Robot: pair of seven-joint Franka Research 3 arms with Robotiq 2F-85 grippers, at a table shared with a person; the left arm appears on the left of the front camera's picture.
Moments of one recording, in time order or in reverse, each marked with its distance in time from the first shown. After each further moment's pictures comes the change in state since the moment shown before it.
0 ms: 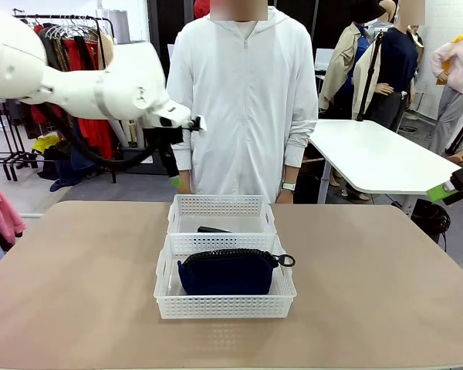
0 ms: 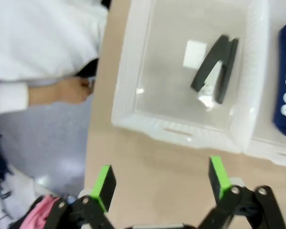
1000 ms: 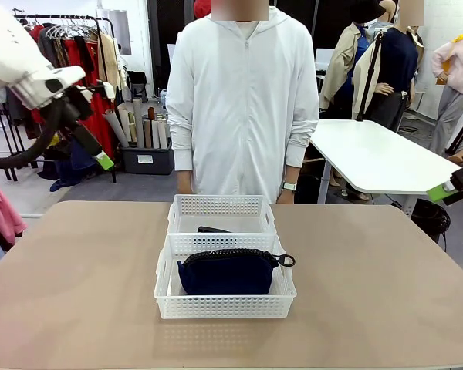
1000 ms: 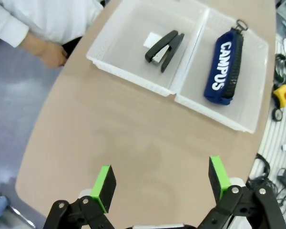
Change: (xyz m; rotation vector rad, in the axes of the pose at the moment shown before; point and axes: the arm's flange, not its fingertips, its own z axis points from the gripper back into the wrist) left arm -0.177 -0.027 0.113 -0.216 -0.266 0.298; right arm 0.000 0.000 0.000 0.000 0.000 0.000
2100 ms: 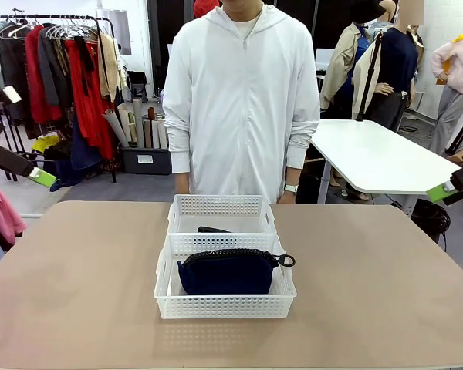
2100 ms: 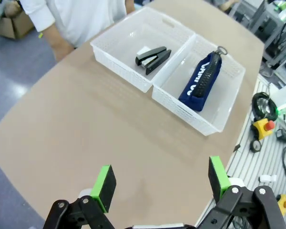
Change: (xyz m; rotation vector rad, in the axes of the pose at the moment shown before) left arm -0.153 -0.069 0.046 0.009 -0.314 0.183; right arm 0.000 0.000 0.000 0.000 0.000 0.000
